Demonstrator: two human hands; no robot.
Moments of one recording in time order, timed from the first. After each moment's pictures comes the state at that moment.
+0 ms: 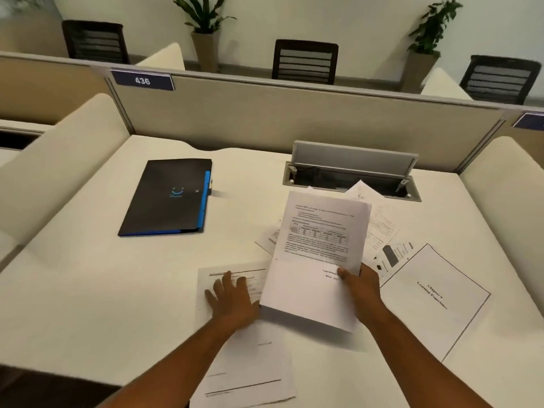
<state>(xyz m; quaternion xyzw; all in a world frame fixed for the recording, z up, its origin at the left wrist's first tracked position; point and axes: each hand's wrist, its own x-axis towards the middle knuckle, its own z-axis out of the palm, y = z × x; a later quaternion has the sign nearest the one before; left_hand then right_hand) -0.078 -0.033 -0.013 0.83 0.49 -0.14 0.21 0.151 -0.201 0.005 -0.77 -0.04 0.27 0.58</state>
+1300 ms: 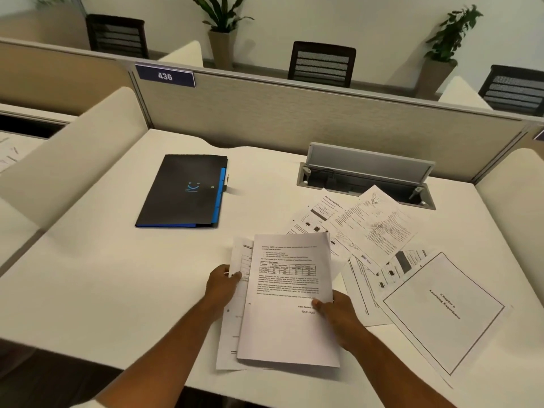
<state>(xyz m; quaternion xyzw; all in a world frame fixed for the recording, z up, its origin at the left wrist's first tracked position) -0.112 0.018 -0.012 0.54 0.58 0.15 0.60 0.078 -0.188 -0.028 -0.75 -0.06 0.43 0.50</state>
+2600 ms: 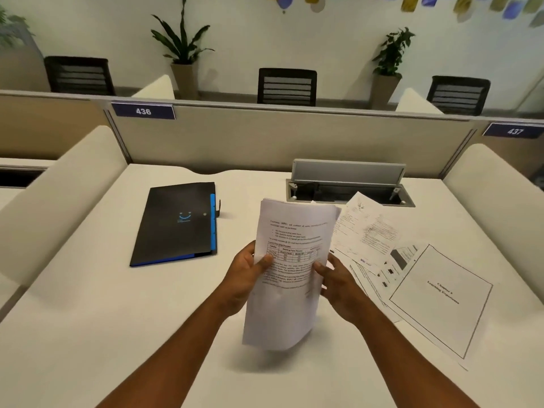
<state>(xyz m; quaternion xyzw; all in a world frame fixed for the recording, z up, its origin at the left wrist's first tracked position) -0.096 0.038 0.092 0.59 0.23 0.15 0.76 0.071 -0.133 0.050 -0.57 -0.13 0.45 0.67</state>
